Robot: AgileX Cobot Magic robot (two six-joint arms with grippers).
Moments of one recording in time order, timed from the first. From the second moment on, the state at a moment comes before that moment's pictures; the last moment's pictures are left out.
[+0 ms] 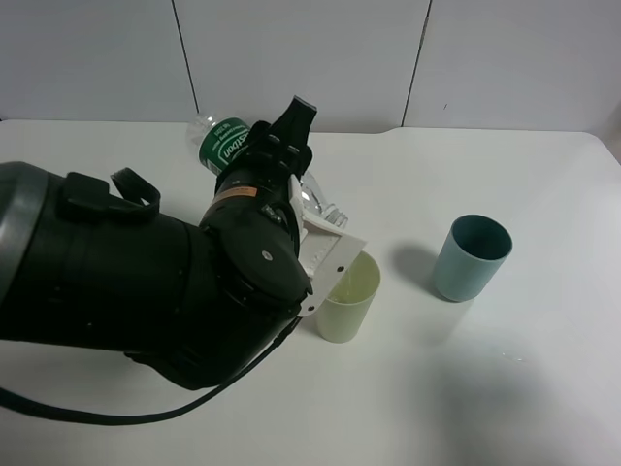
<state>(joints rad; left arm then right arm) -1.24 1.80 -0.93 -1.67 -1.21 2.98 -0.02 0.00 -0.50 -0.11 1.07 0.08</state>
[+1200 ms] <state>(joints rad) -1.24 1.80 -0.93 -1.63 -1.21 2.98 -0.02 0.00 -0.50 -0.11 1.07 0.08</state>
